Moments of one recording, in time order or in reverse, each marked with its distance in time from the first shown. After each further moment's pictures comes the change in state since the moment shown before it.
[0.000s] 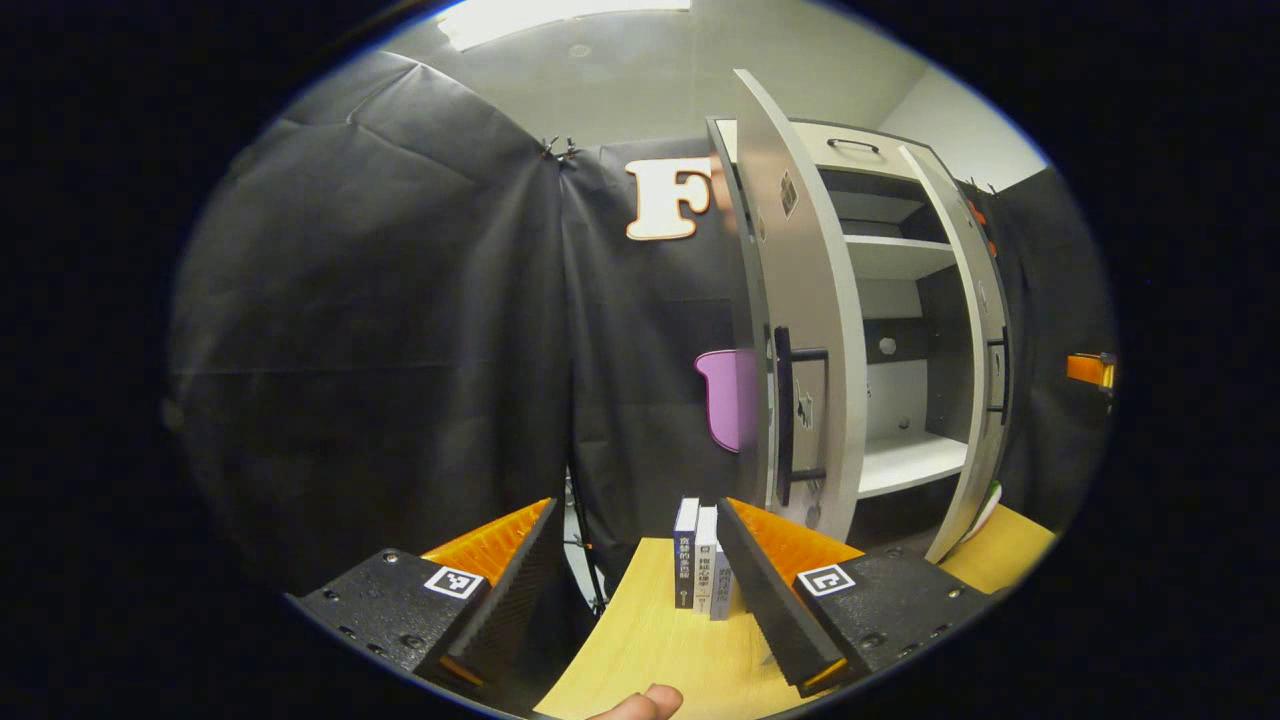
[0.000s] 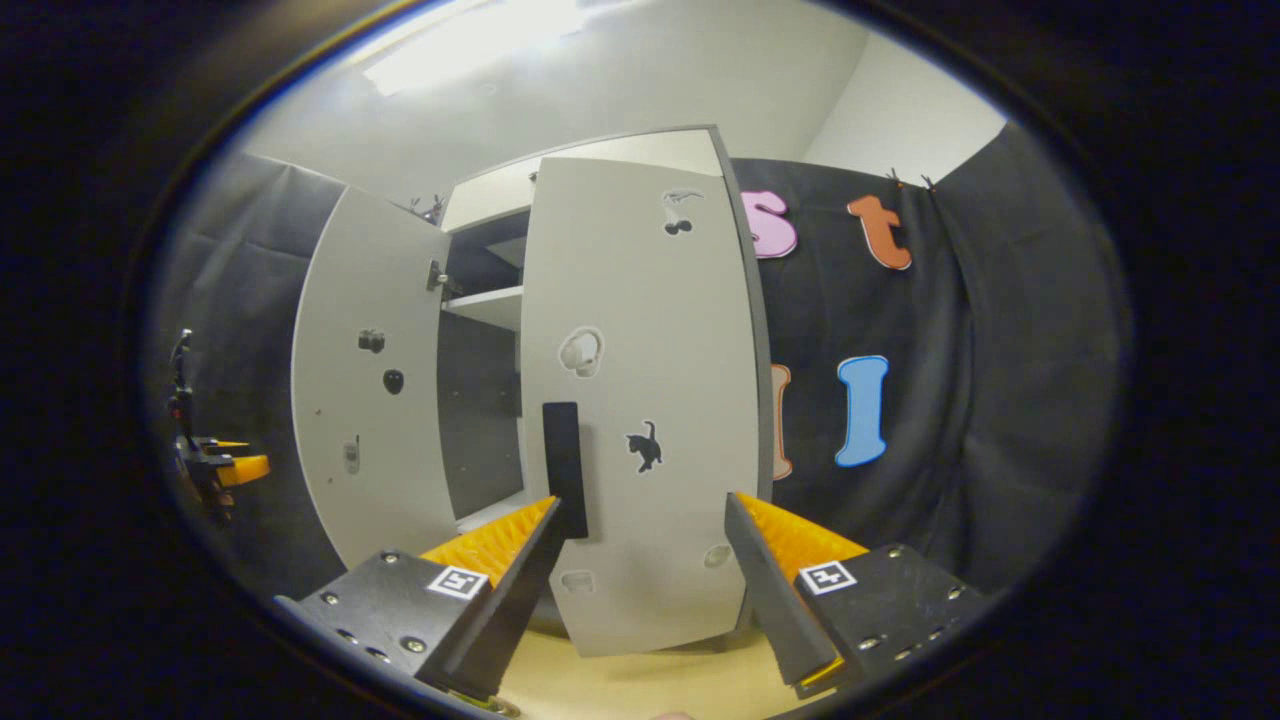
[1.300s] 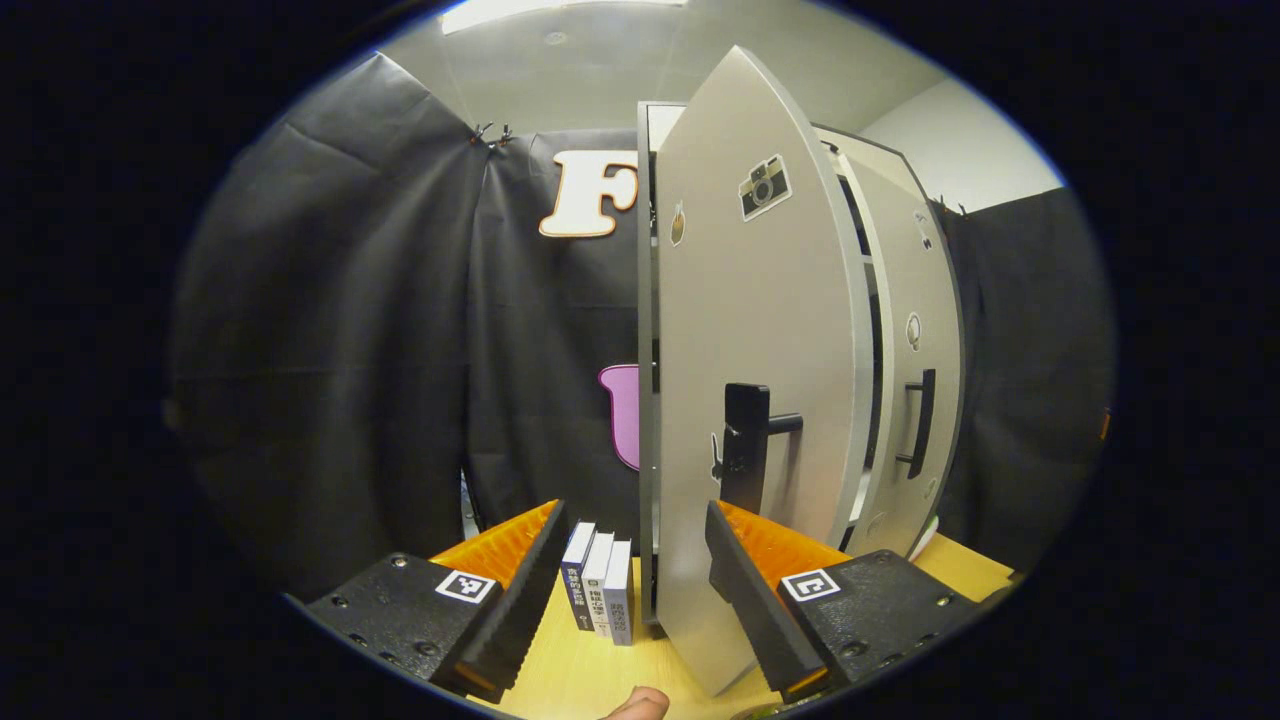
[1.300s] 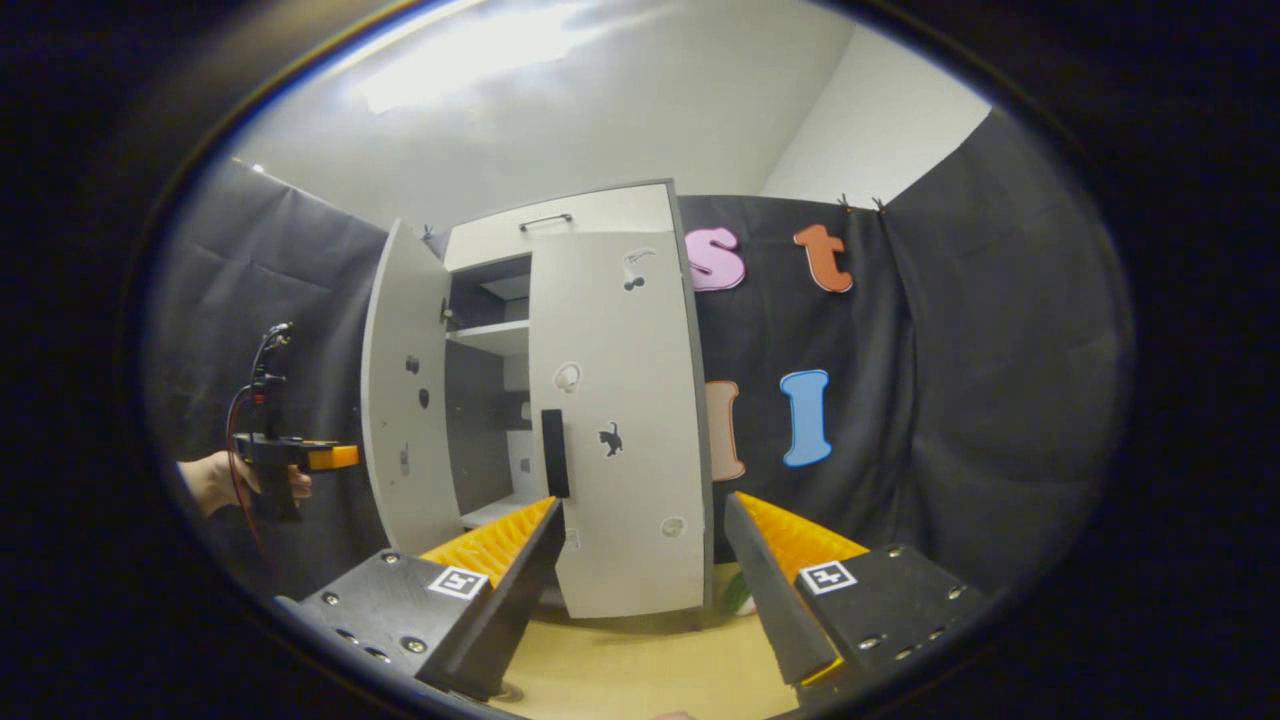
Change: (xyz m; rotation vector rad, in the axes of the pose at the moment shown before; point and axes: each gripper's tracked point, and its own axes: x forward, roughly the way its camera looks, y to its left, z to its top) left arm 0.051 -0.113 0.034 -0.072 0.030 -0.162; right arm -0.125 -0.018 0.014 -0.004 -0.057 -0.073
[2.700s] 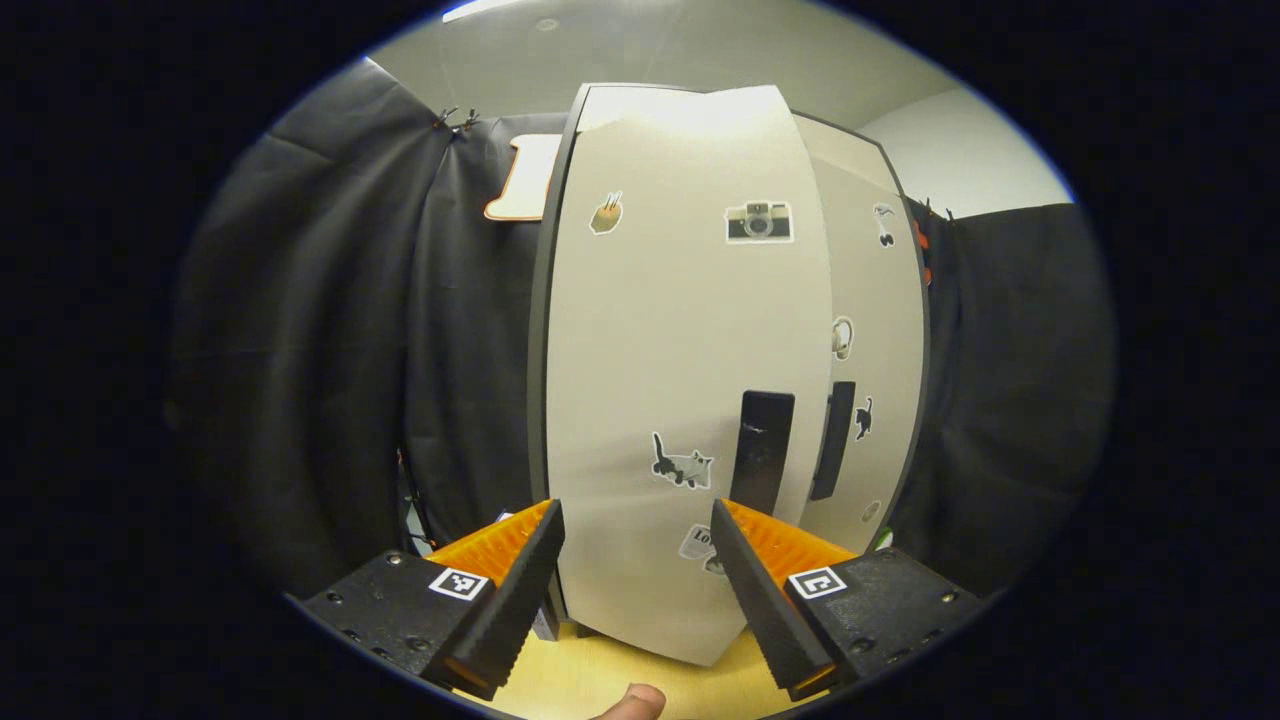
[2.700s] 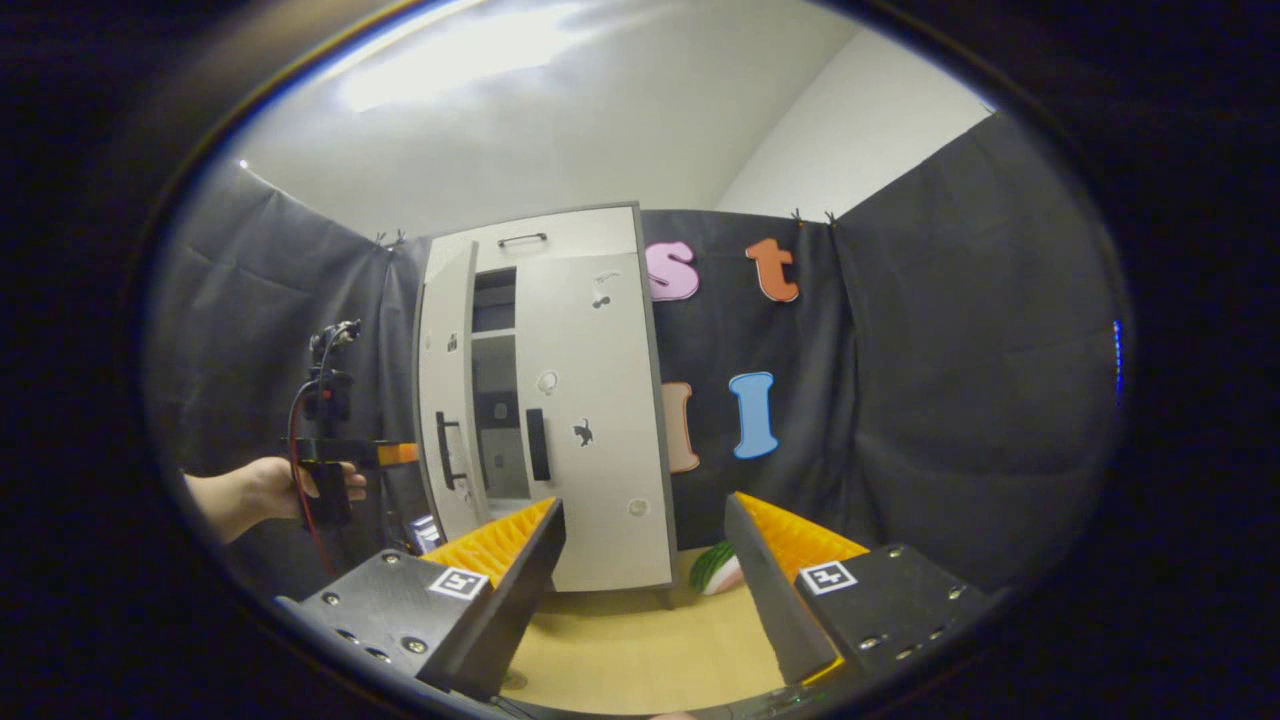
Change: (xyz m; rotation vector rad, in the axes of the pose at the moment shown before) left arm 0.022 -0.101 0.008 -0.065 0.031 -0.088; right arm -0.098 -0.012 0.014 -0.014 0.005 -0.164
